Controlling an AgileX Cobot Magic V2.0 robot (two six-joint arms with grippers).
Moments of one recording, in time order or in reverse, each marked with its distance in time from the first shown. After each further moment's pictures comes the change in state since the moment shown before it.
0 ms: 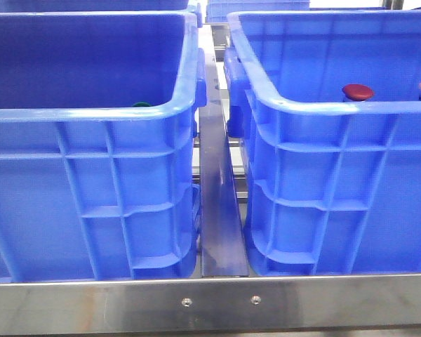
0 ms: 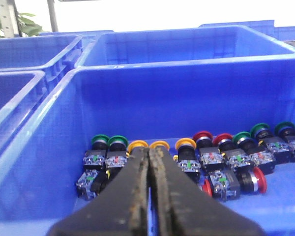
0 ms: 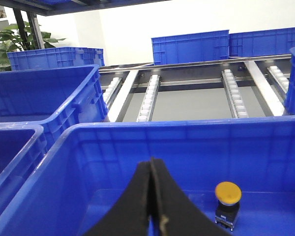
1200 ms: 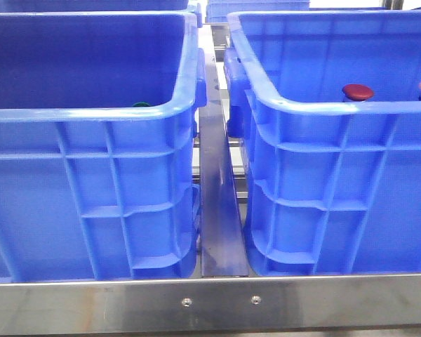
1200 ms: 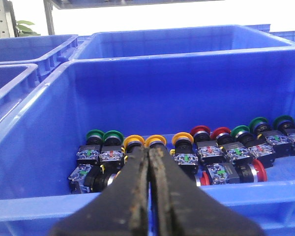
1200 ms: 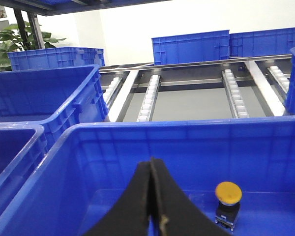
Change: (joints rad) left arm 0.000 -0.002 0.099 0.000 -0.137 0.000; right arm 0.000 0.000 0.000 0.000 0.002 0.000
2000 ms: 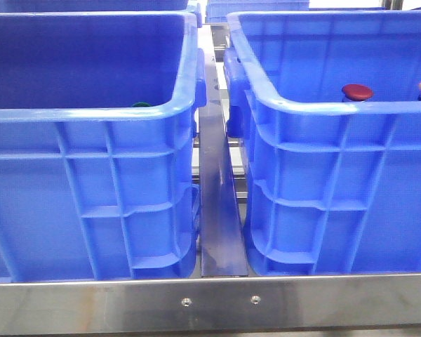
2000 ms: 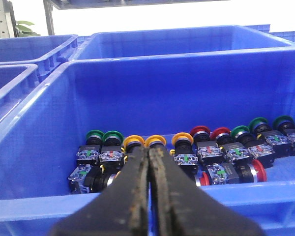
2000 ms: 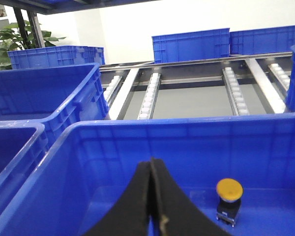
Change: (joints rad) left arm 0.000 0.000 0.000 0.000 0.000 0.000; right arm 0.000 0.000 0.000 -0.052 0.006 0.057
